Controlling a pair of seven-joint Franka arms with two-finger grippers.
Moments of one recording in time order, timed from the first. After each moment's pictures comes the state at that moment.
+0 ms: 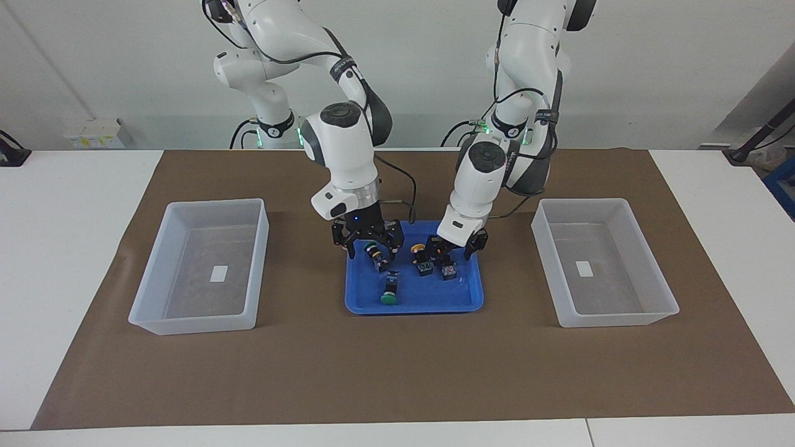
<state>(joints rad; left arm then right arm) -0.48 0.34 -0.03 -1.95 -0.04 2.43 -0.63 0.51 0.32 0.01 -1.84 -0.04 2.42 0.72</state>
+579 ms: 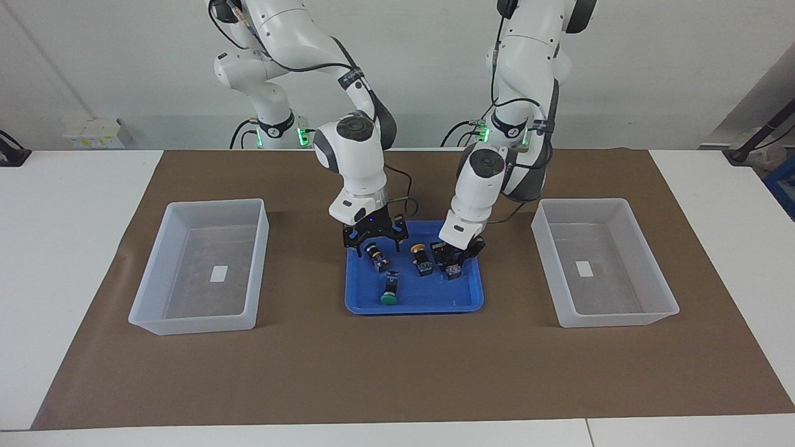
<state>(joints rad) -0.48 0.35 -0.03 -2.01 -0.04 2.51 -0.63 0.53 0.31 0.00 -1.97 -0.04 2.56 0.42</state>
